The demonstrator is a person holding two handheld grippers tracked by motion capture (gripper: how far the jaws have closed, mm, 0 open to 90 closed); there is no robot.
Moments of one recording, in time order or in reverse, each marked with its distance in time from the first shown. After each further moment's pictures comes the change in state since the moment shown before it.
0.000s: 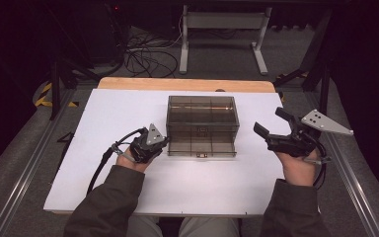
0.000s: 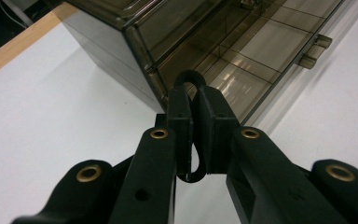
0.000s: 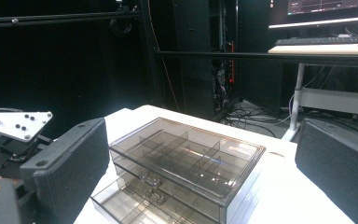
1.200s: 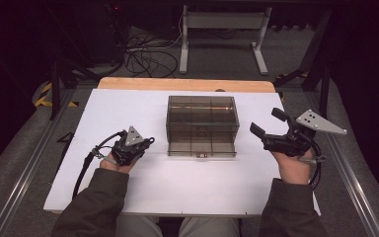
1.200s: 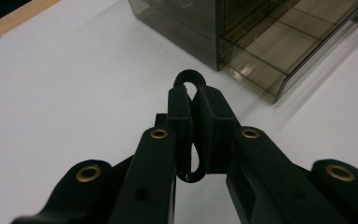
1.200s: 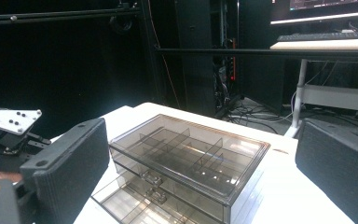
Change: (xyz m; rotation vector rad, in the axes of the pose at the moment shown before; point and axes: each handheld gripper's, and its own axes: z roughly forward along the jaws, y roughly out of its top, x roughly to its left) left arm 0.030 -0.042 -0.017 0.001 0.037 -0.100; right arm 0.001 -0.006 0.009 0.012 0.004 0.008
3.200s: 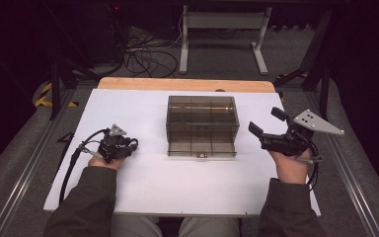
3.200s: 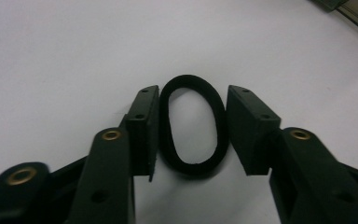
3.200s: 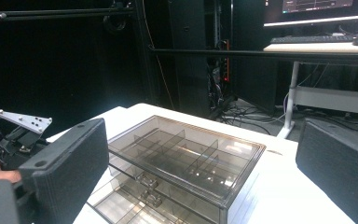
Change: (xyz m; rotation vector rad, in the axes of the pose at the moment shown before) left arm 0.058 -0.045 0.020 0.110 -0.015 -0.208; right arm 0.004 0.000 0.004 -0.005 -0.030 -0.014
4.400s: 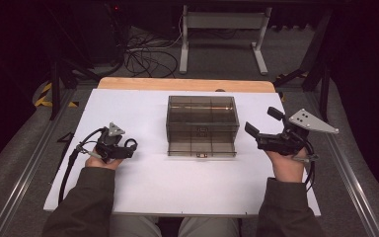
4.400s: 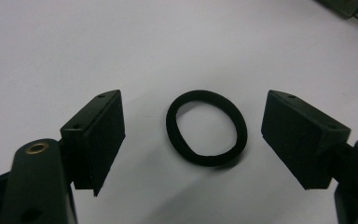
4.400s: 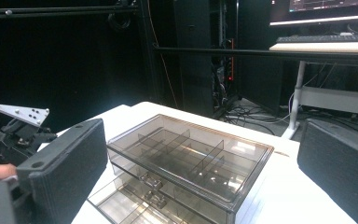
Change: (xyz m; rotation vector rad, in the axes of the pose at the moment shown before) left arm -0.002 0.004 -0.010 0.005 0.112 0.024; right arm 0.003 -0.002 0.007 0.003 0.019 -0.008
